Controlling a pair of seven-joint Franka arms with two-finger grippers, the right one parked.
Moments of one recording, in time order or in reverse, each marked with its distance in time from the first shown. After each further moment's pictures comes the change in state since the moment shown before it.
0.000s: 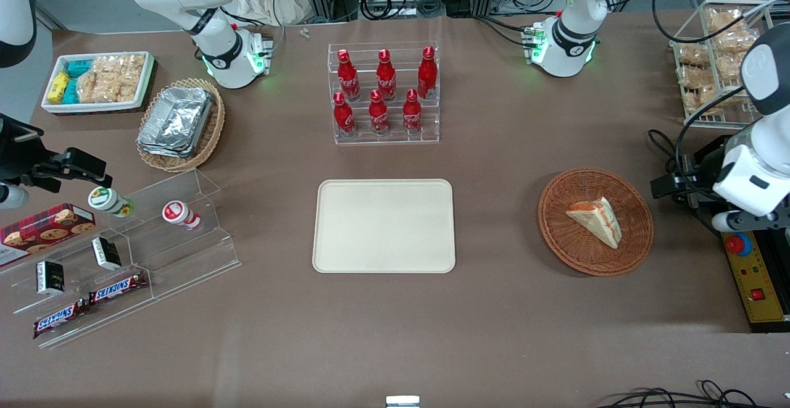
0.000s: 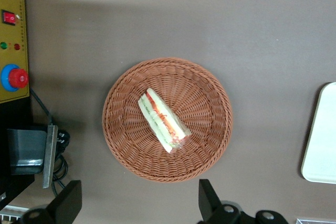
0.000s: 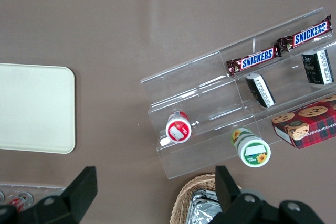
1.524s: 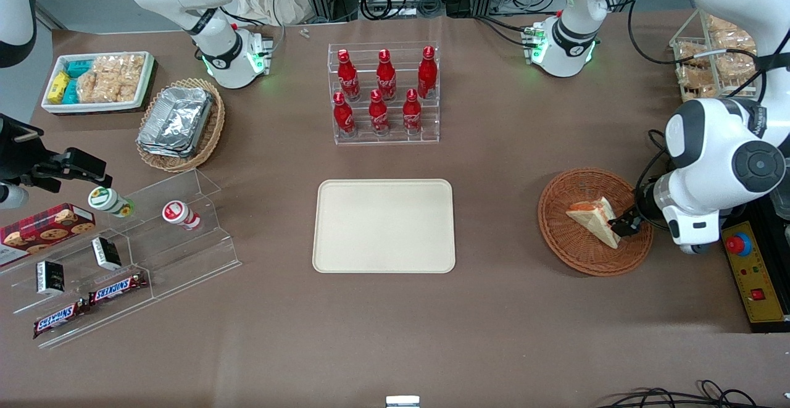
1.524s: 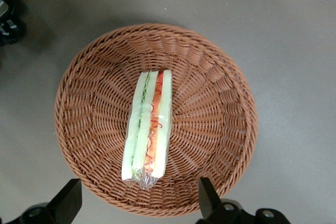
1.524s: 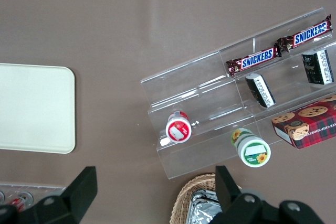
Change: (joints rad) arm -0.006 0.105 -0.020 -0.285 0.025 0.300 -0.802
